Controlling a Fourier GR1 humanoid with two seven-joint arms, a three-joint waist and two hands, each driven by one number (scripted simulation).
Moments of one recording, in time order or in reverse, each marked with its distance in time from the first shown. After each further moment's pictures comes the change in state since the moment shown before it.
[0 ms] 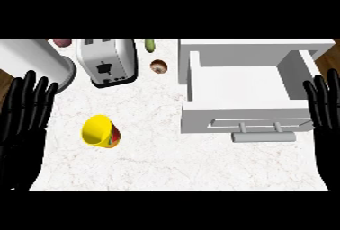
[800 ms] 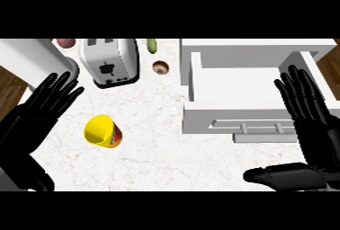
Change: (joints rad) left arm -0.128 0.235 0.114 0.426 0.588 -0.510 0.053; right arm -0.065 -0.052 0.032 0.079 -0.060 0.105 0.102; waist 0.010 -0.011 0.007
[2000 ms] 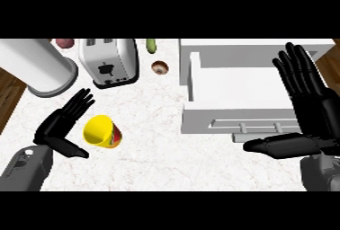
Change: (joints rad) left arm -0.250 0.032 0.030 0.962 -0.564 -0.075 -0.606; right arm -0.168 -0.016 -0.076 0.161 -0.009 0.039 -0.032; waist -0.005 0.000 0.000
